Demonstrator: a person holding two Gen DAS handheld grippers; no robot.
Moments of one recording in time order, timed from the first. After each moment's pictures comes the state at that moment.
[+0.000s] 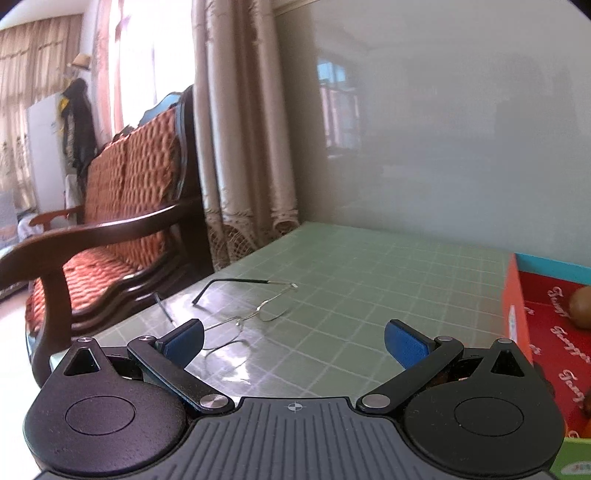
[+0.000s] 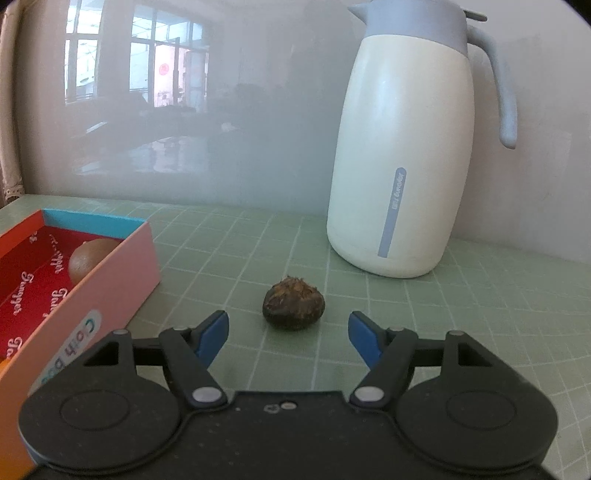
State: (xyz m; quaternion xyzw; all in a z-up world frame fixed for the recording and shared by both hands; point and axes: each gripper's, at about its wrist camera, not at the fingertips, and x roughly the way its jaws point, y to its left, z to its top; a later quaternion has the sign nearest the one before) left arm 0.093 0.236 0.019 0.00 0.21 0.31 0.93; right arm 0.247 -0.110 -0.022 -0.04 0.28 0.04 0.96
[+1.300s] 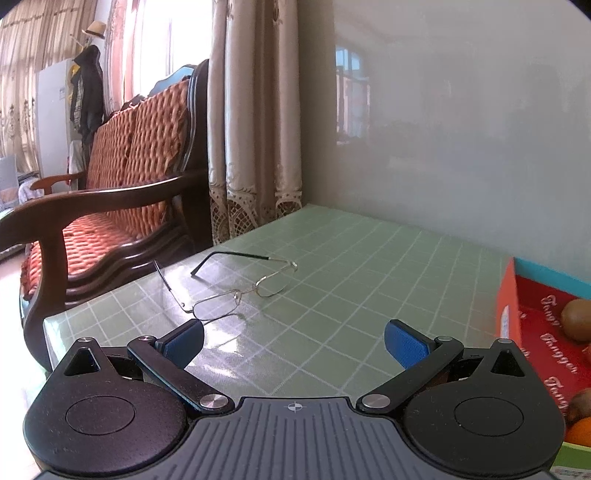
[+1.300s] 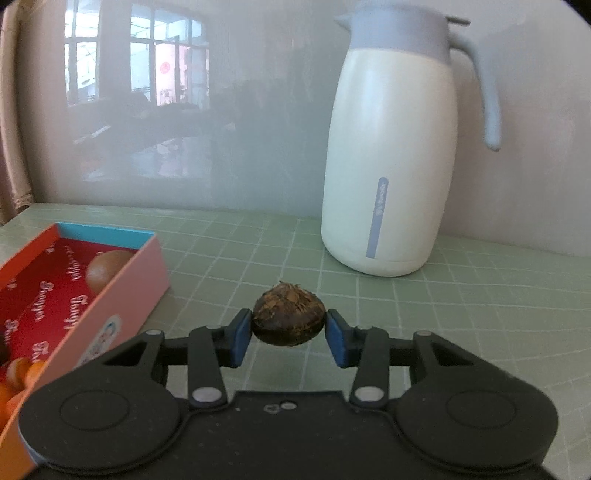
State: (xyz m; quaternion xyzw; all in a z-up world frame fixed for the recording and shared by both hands) left arm 0.081 0.234 0.018 -0.05 0.22 0.31 0.92; right arm 0.218 -0.124 0.006 -0.02 0.30 0.05 0.95
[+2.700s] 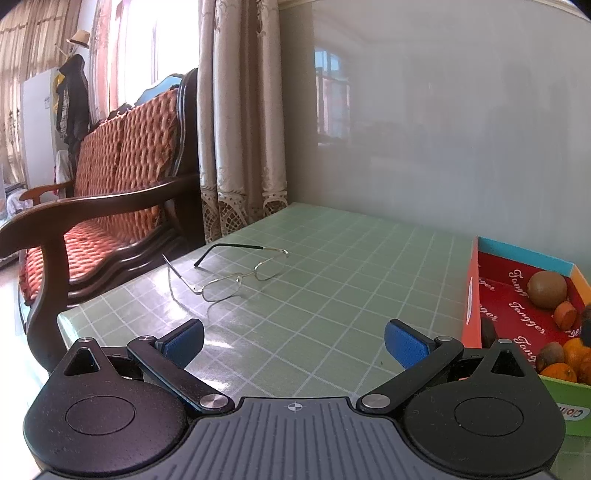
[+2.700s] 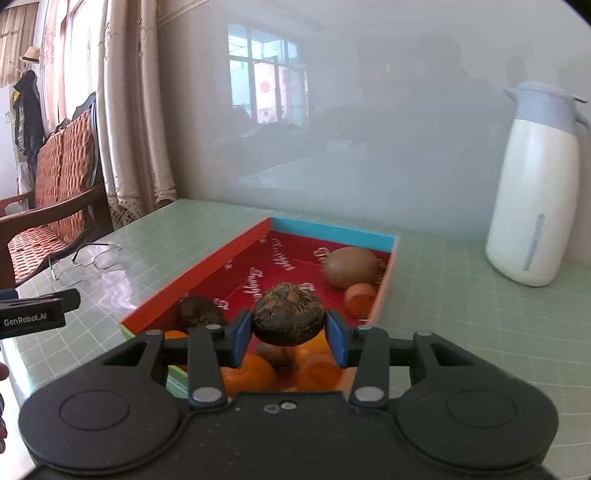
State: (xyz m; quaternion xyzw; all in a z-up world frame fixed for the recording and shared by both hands) left arm 0.039 0.218 0.023 -0.03 0.23 0.28 0.93; right arm 0.131 0.005 0.025 -0.02 0.26 0.22 0.94
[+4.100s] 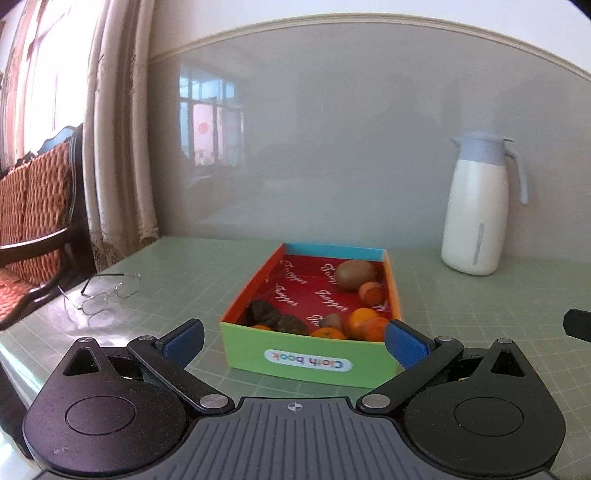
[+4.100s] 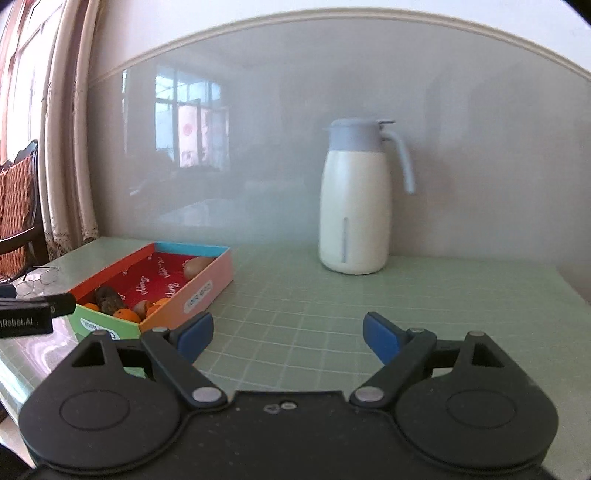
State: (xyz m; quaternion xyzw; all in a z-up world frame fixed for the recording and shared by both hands) left arm -0.022 0.061 0.053 0.01 0.19 0.11 0.98; right arm 0.011 -0.162 0.045 0.00 0.19 0.08 0.98
